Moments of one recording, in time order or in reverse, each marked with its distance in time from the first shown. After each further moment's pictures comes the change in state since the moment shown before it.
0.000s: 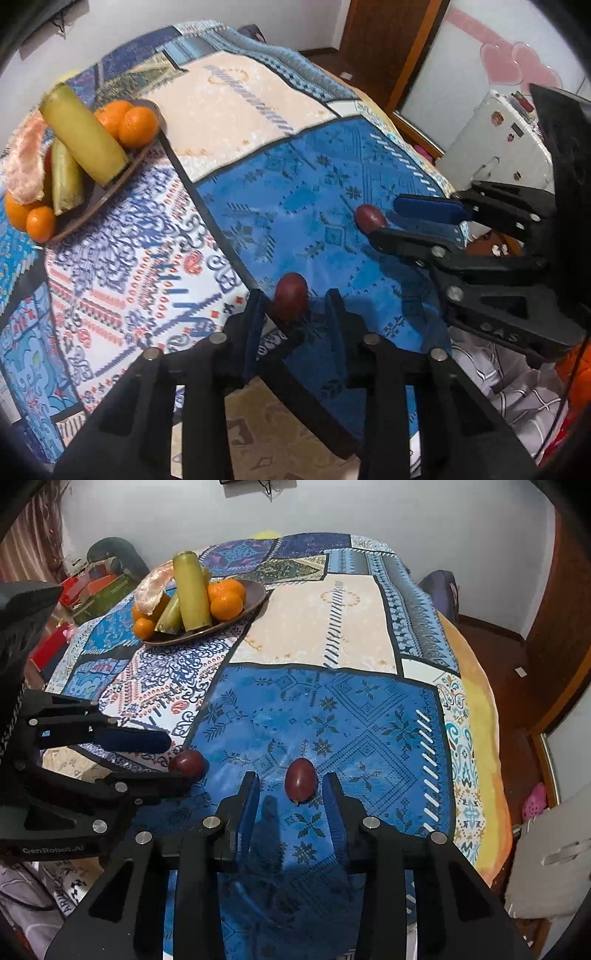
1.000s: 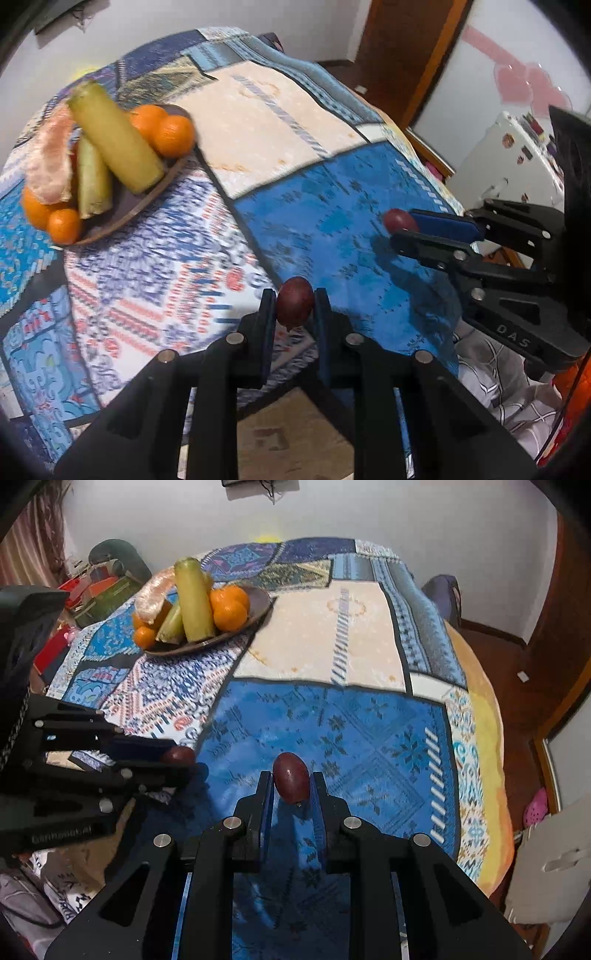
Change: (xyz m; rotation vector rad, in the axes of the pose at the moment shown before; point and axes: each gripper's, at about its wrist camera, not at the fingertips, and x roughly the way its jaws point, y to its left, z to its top) left arm -0.022 0.035 0.005 -0.068 -0.067 0.033; right arm -0.001 0.008 0.016 -0.016 -0.024 0.008
